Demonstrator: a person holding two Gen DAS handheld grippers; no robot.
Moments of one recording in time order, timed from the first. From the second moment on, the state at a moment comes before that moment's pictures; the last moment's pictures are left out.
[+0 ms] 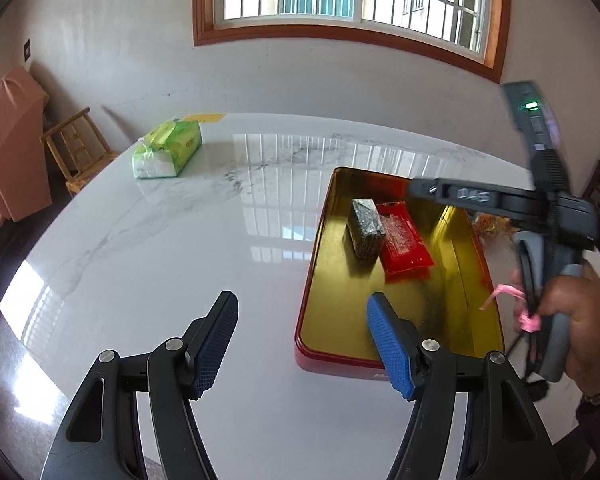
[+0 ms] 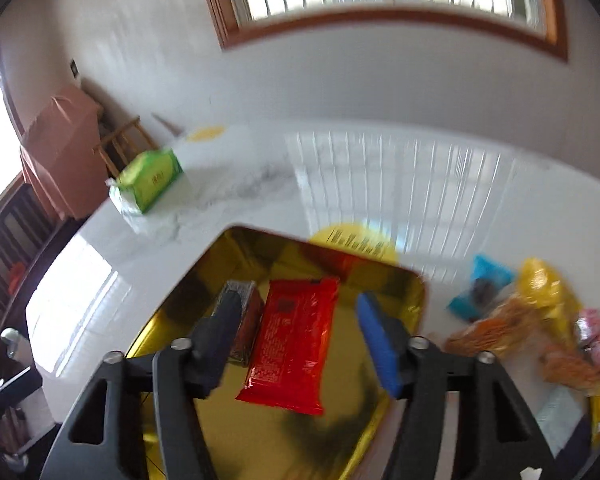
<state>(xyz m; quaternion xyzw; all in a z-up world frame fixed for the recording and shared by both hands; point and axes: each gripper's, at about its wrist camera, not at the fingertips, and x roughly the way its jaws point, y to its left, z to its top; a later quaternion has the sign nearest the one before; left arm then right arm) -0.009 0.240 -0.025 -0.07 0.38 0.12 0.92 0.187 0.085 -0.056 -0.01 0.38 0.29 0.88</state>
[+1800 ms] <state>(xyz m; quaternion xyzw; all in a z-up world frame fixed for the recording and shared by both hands) 0.219 -0.040 -0.101 -0.25 0.61 -0.01 0.75 0.136 -0.348 -0.093 0.14 0.31 0.02 0.94</state>
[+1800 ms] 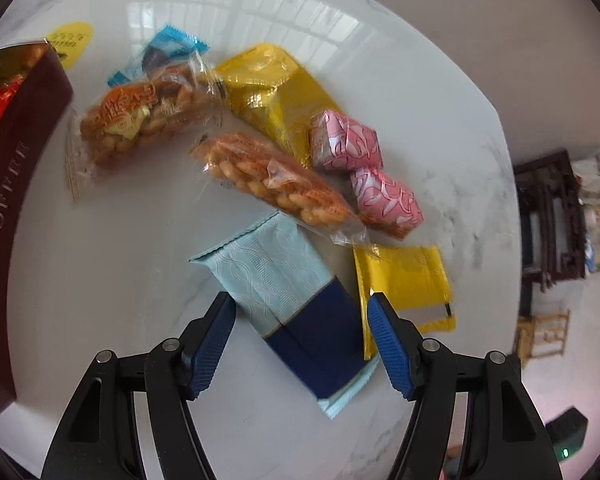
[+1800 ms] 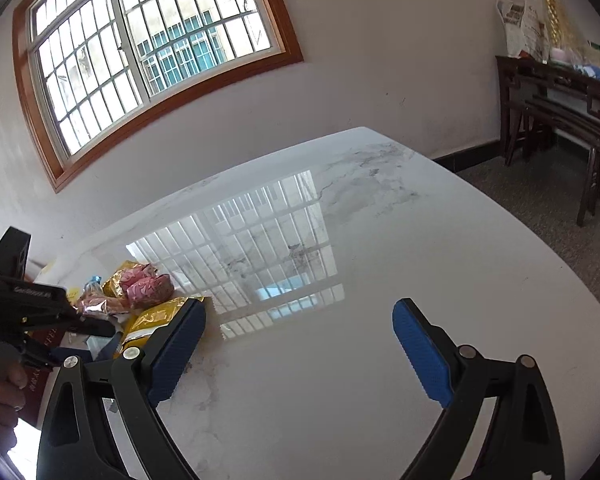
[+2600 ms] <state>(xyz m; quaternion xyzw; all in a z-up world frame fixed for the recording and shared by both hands) 0.210 -0.026 -0.110 -0.29 0.58 -0.03 0.76 0.180 -0.303 -0.137 0.44 0.43 0.21 0.76</state>
